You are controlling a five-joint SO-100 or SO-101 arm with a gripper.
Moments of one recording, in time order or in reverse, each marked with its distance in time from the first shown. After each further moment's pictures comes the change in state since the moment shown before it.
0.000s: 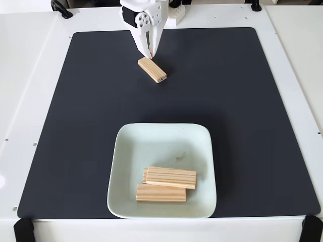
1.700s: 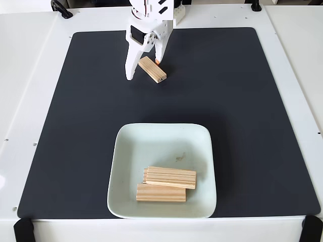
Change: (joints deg) arm -2.6 -12.6 -1.3 -1.7 0.4
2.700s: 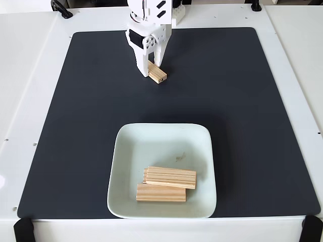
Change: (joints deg) arm 0.4 0.8 0.2 -6.2 -0.8
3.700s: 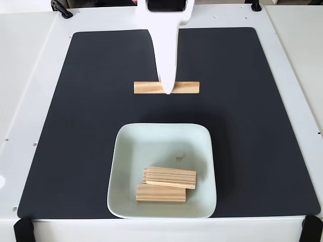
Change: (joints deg) arm -6.9 -26.5 -69.2 0.8 -46.1
